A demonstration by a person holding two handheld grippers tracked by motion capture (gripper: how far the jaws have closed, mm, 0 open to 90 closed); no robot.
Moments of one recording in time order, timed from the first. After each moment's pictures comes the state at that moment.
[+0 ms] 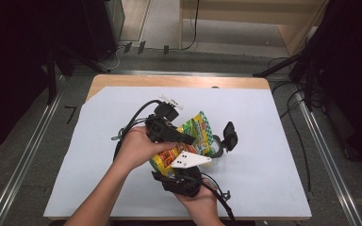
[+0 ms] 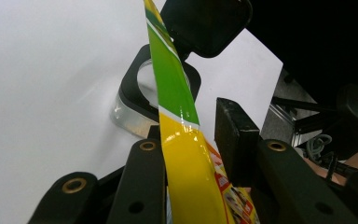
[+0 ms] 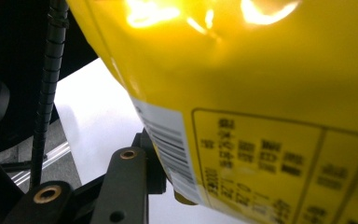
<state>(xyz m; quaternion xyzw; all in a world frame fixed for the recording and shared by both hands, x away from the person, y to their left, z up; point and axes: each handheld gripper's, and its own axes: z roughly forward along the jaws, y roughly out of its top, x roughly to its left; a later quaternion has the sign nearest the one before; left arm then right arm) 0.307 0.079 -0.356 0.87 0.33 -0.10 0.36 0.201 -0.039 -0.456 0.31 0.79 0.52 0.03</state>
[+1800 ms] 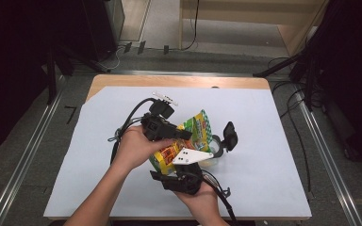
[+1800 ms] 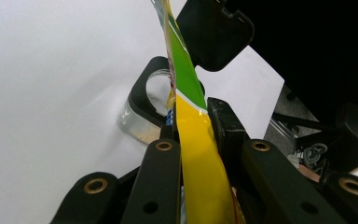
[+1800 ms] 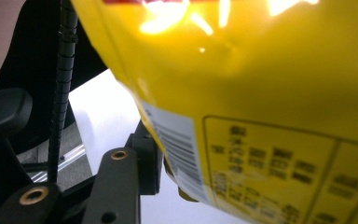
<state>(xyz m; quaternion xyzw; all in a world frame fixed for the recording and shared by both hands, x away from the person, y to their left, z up) 0.305 0.086 -0.348 0.85 0.35 -0.09 0.38 0.207 -0.041 -0.450 0.30 0.79 0.53 0.00</state>
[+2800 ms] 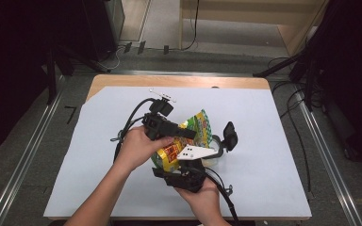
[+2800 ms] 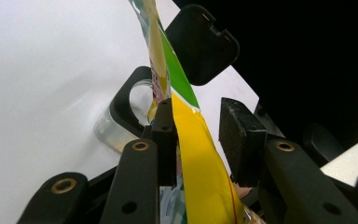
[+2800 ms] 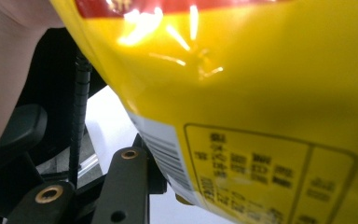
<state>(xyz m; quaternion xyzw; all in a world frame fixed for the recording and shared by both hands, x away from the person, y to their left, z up) 0.313 0.087 -0.355 0.82 0.37 -0.14 0.41 0.212 -0.049 -0.446 0.32 0.77 0.54 -0.03</state>
